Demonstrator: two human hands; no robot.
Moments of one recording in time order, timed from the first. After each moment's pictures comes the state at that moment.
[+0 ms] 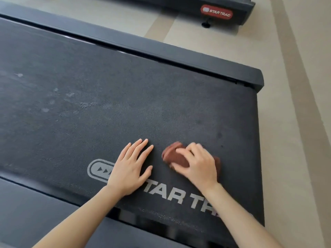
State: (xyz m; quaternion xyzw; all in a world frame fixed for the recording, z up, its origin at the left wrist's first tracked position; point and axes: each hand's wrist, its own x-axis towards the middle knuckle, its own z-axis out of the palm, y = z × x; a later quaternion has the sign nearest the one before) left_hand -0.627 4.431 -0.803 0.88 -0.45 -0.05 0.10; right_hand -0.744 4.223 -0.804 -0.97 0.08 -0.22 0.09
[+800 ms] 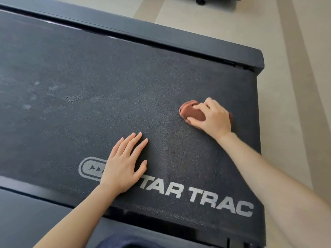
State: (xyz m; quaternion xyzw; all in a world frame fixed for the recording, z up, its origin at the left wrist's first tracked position) left_hand -0.625 4.431 -0.805 0.88 -0.46 -0.05 0.12; right_hand -0.688 4.117 -0.800 -0.97 0.12 -0.22 0.05
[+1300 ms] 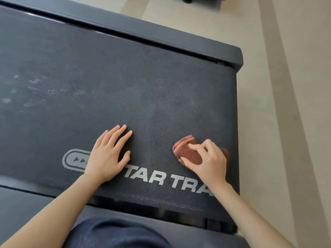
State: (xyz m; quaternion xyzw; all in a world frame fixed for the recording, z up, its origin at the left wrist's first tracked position) left_hand -0.628 4.430 -0.800 0.88 -0.45 -0.05 0.11; right_hand -0.829 4.195 -0.796 -0.94 0.21 -0.23 0.12
